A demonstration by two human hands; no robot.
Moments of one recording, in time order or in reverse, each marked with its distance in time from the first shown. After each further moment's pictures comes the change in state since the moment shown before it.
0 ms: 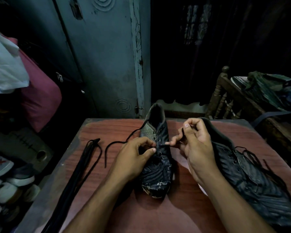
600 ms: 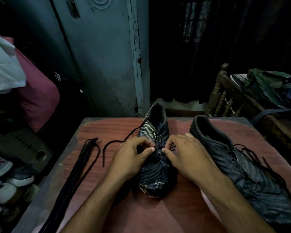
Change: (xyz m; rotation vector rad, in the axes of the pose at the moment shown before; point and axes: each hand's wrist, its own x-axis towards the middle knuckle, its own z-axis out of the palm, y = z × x) left_hand 0.005 -0.012 0.004 0.010 -0.005 -0.020; right_hand -0.009 -0.010 -0.009 -1.453 -0.357 -0.259
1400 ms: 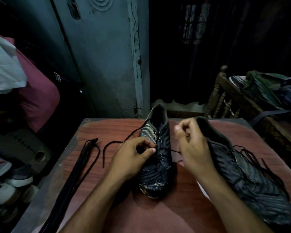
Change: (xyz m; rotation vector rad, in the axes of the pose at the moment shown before) left_hand -0.002 0.004 -0.003 -0.050 -0.013 -0.026; right_hand 0.004 0.004 0.007 0.744 0.354 0.144
